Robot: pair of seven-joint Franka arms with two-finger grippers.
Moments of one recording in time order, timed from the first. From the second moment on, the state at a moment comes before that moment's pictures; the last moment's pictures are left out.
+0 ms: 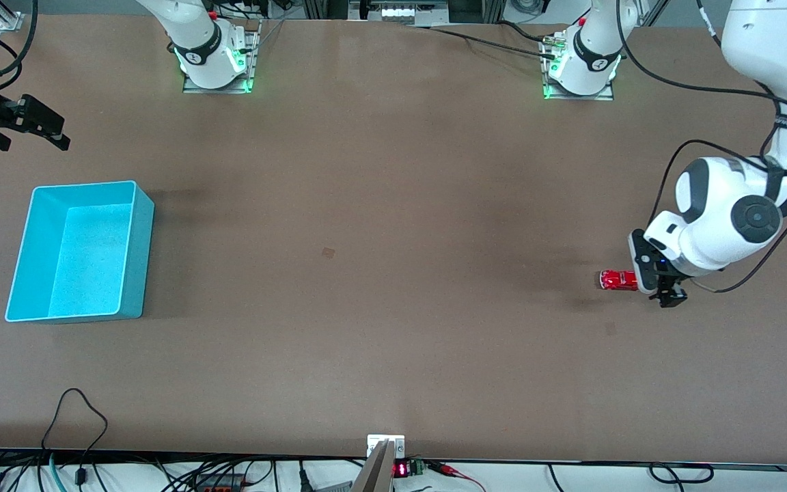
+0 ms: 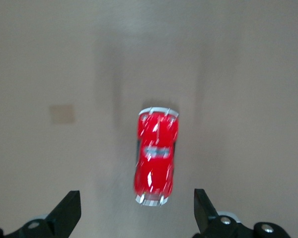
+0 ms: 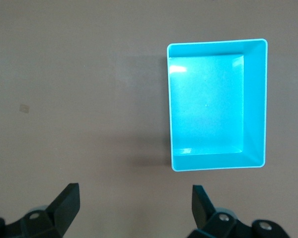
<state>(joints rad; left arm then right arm) 0.11 0.46 -0.08 -1.95 0.13 2.40 1.45 0.01 -0.15 -0.05 -1.79 -0.01 1.67 -0.06</state>
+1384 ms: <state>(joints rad) 0.16 0.52 -0.11 -2.00 0.13 2.51 1.49 0.02 -0.15 -0.05 -1.79 -0.01 1.67 -0.06</state>
